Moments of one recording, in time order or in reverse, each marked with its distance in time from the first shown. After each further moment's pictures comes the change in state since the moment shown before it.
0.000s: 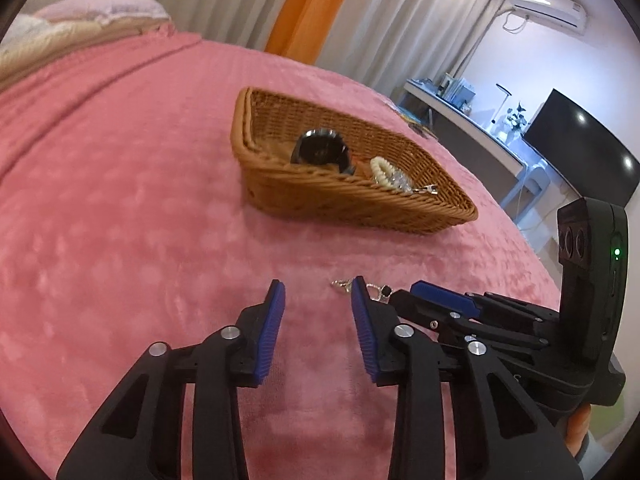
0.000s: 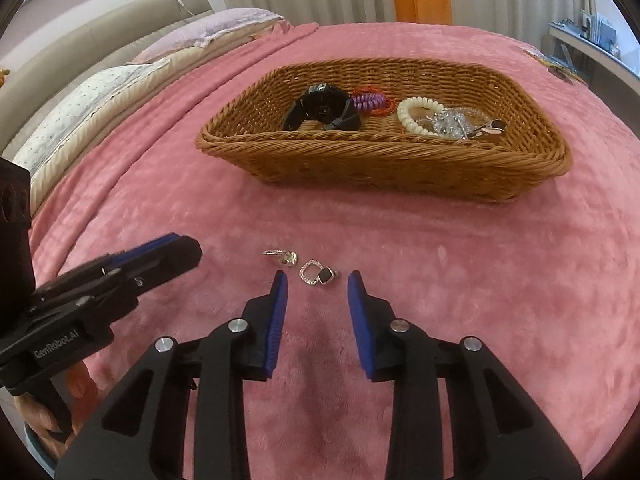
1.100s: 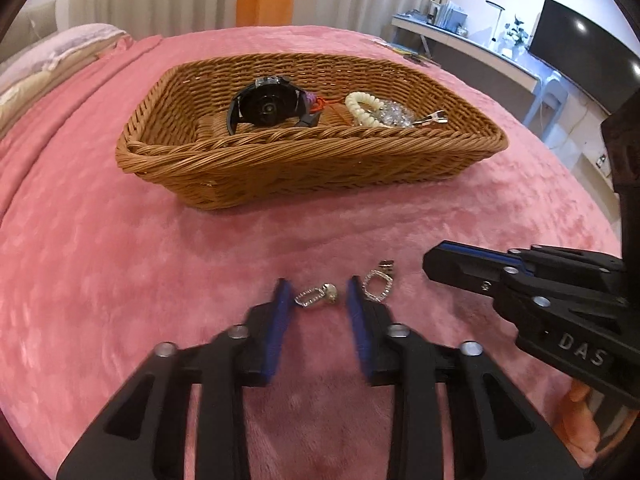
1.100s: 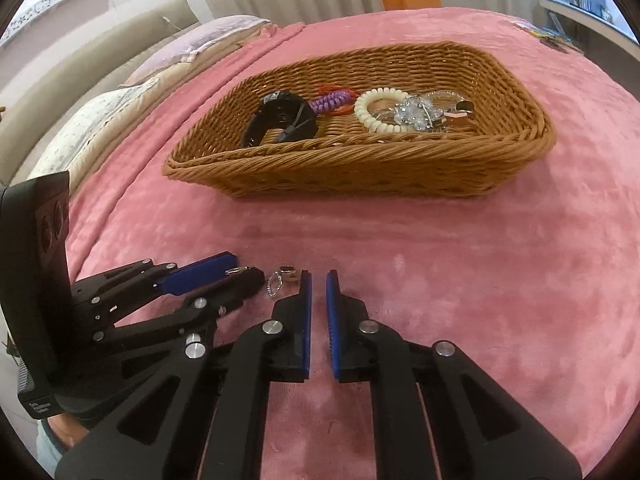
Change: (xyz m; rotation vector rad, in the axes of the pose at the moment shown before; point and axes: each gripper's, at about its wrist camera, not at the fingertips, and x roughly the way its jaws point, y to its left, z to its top) left arm 0.072 -0.050 0.007 0.244 0.164 0.152; right arm 0.003 -0.047 0.007 0.091 0.011 0.069
